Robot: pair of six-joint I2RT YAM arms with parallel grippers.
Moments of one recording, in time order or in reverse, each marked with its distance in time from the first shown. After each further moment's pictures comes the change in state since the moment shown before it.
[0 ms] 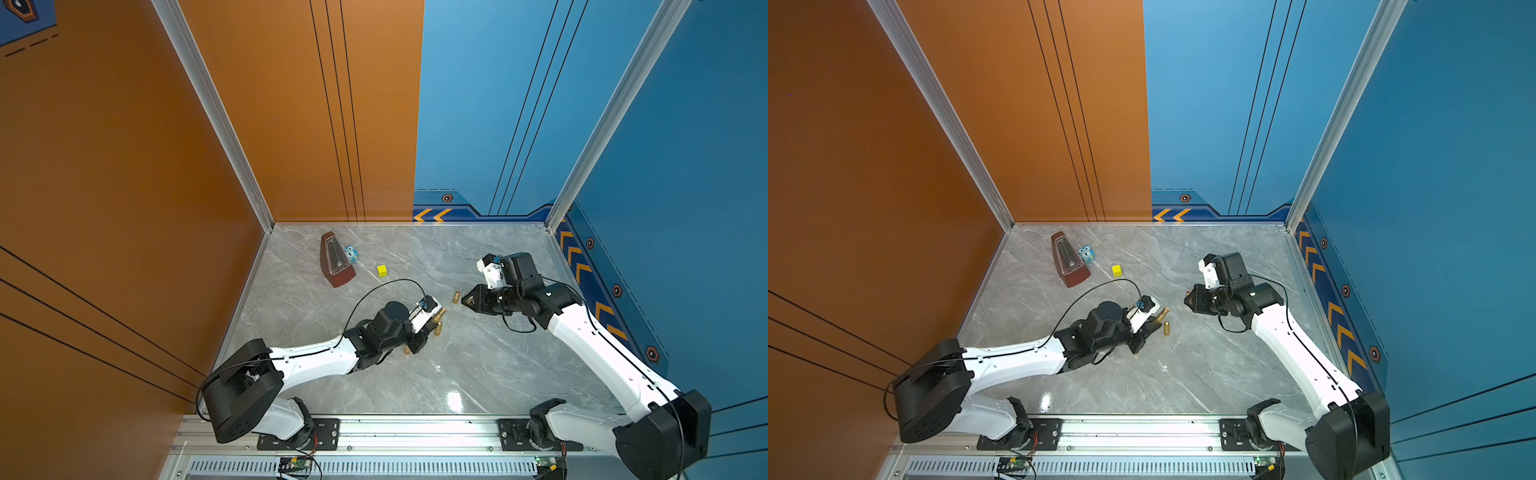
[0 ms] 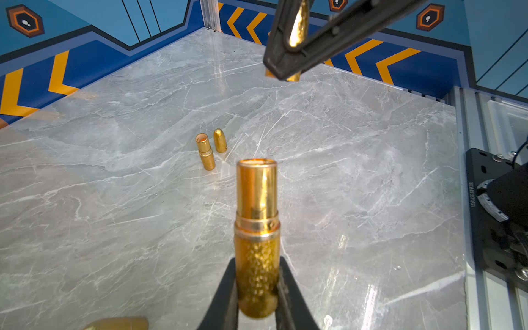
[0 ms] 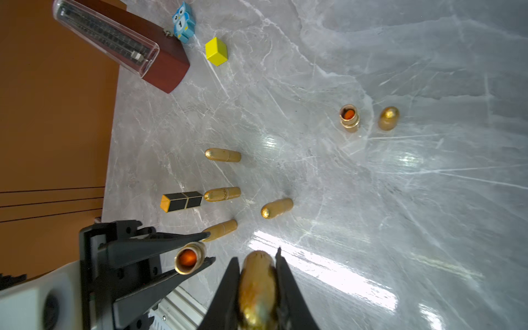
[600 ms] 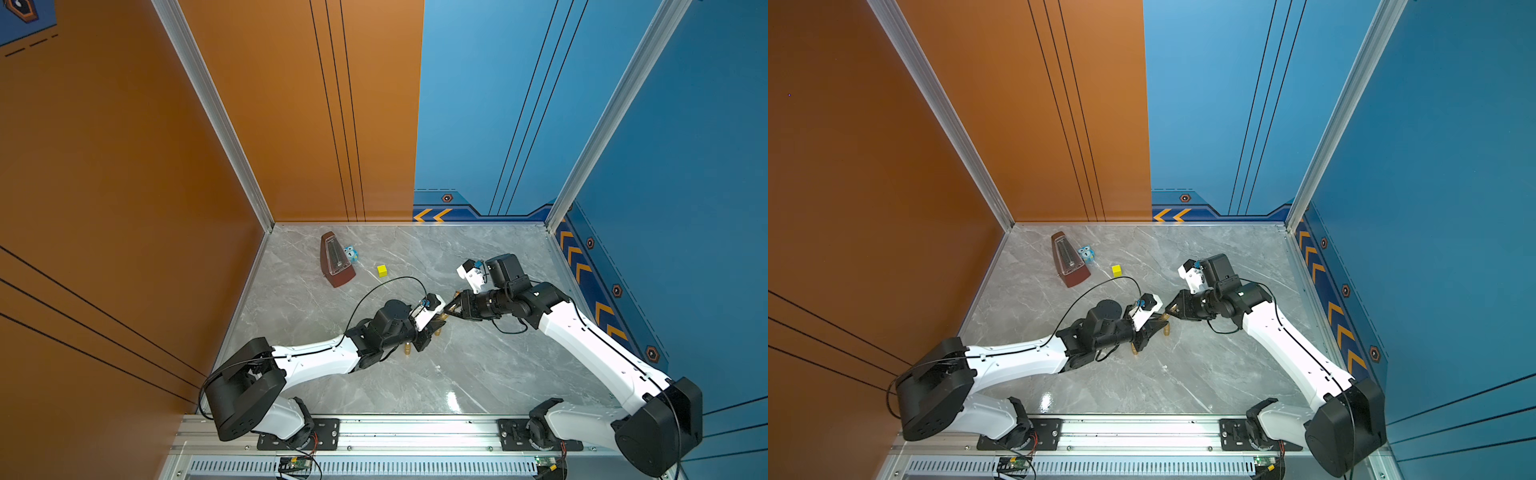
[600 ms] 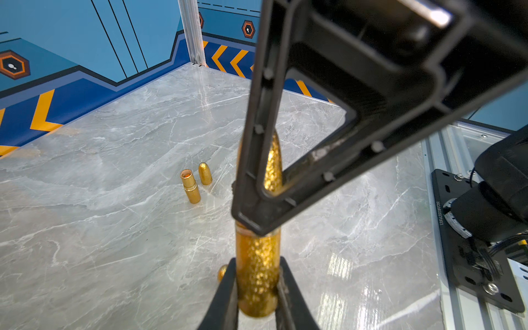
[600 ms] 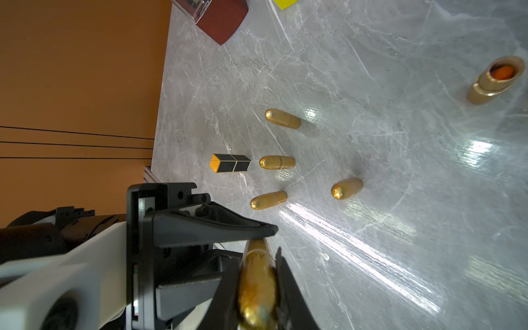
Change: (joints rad) left arm 0.000 0.015 0.009 0.094 0.073 0.000; right arm 0.074 0.028 0.016 0.021 -0.232 0.020
